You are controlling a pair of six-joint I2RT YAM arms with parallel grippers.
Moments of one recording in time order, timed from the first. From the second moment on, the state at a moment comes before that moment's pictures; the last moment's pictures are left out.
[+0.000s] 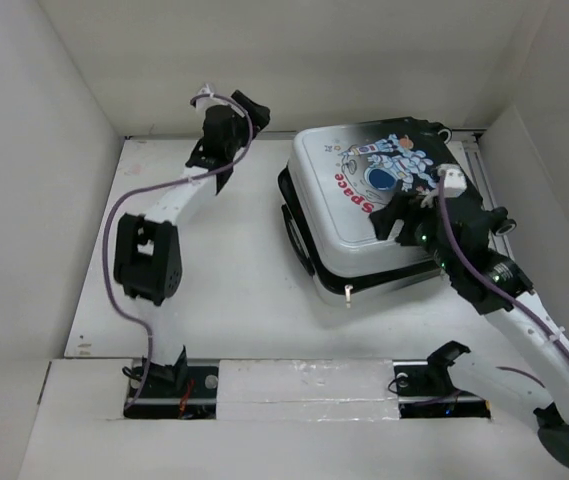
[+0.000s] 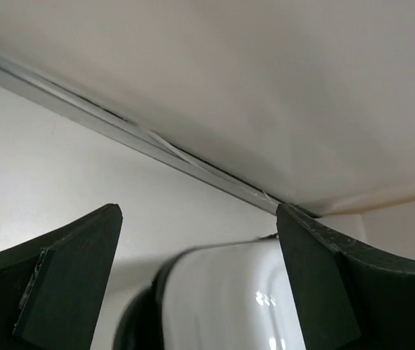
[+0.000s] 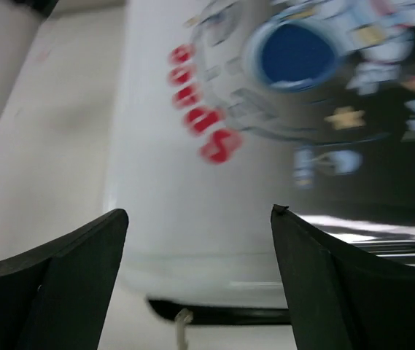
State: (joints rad) left arm -0.34 1.83 1.49 0.17 -0.17 -0.89; right arm 0.60 0.85 1.03 -0.50 0.16 0.44
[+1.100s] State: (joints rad) left arm -0.27 1.77 1.08 0.32 0.11 -1.01; right arm -0.18 2.00 1.86 -0.43 -0.38 0.38
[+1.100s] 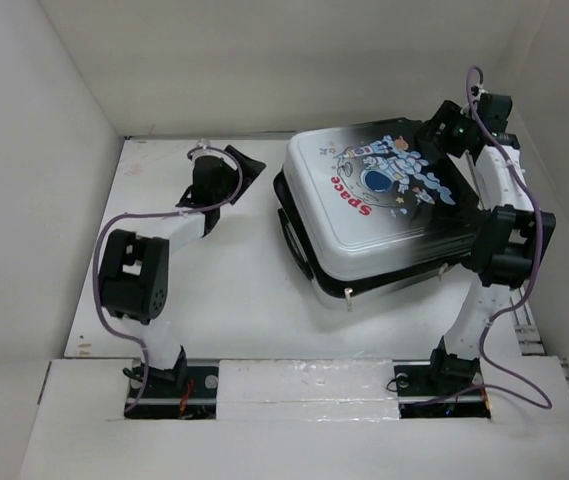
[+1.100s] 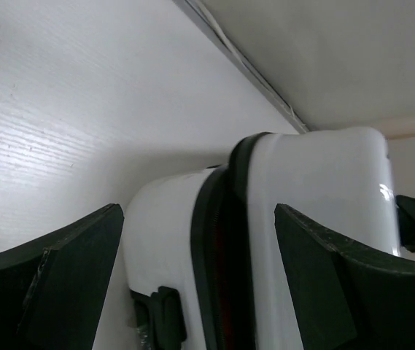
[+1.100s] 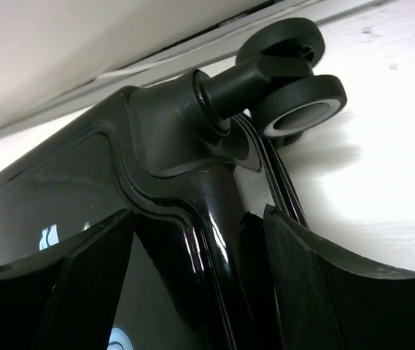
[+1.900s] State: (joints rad) left arm -0.27 0.91 0.59 0.20 -0.36 -1.00; right arm 0.20 1.97 1.99 -0.52 -0.56 0.33
